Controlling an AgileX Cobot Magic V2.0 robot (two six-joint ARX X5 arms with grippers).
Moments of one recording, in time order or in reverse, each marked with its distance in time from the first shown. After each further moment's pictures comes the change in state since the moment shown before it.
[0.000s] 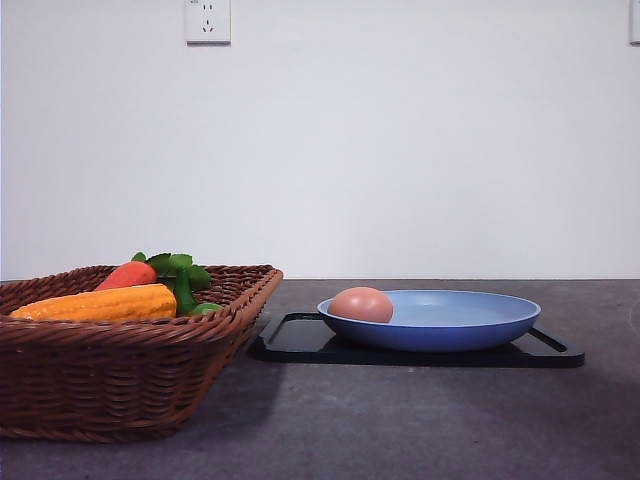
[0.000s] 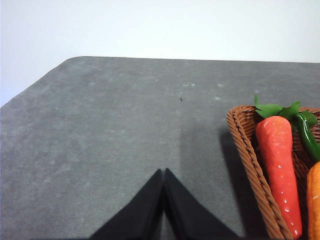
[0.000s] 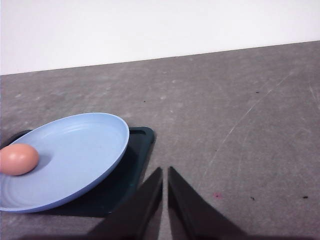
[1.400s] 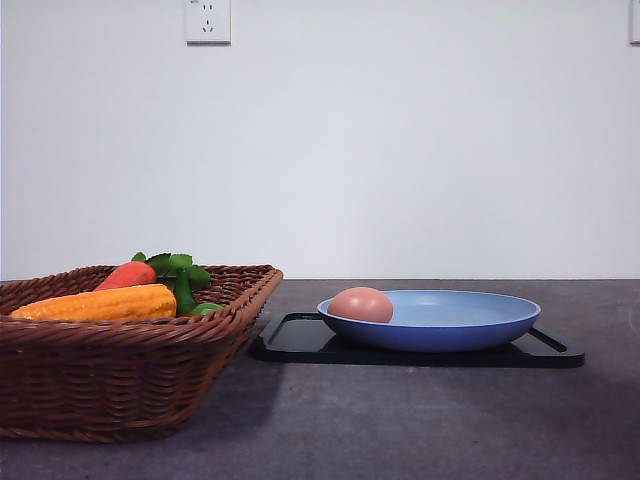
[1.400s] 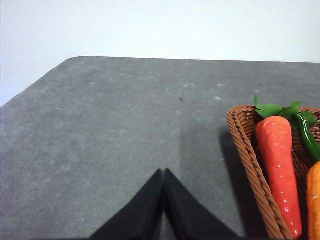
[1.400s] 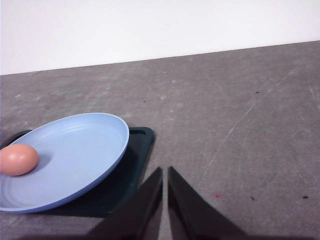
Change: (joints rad) left_arx 0.000 0.000 0.000 0.000 0.000 0.000; right_arx 0.000 0.000 0.000 0.000 0.000 0.000
